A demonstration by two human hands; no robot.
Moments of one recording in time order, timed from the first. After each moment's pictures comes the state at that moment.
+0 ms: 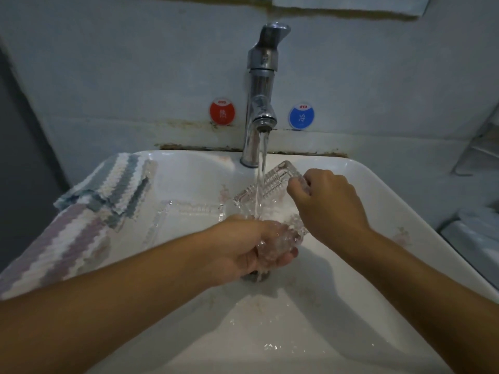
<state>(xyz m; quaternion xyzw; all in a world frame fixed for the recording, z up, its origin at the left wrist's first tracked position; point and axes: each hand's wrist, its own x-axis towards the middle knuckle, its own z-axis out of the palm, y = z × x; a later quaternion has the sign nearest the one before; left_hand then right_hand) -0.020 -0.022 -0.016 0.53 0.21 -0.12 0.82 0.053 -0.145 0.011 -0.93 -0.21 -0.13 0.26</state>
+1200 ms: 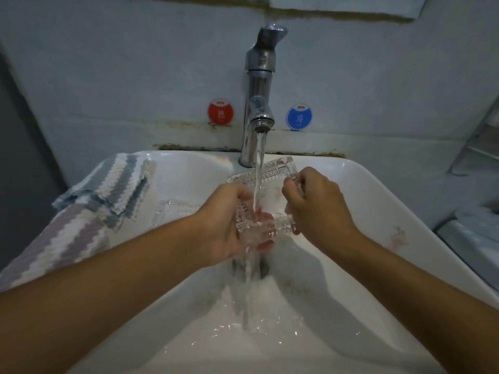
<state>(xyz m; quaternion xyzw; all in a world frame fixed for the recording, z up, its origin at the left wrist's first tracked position) -0.014 -0.005 -0.003 0.51 0.23 -0.07 0.82 0.053 -0.138 -0.001 -0.89 -0.24 -0.10 0.38</state>
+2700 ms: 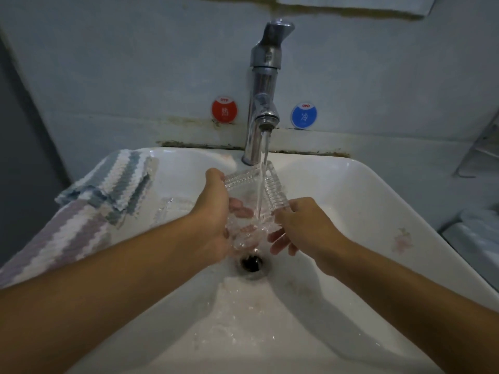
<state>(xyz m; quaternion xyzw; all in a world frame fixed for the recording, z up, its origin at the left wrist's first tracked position) -0.016 -0.001 0.000 0.54 0.32 0.04 0.78 0.047 -0.134 -0.016 -0.85 -0.17 0.17 0.47</state>
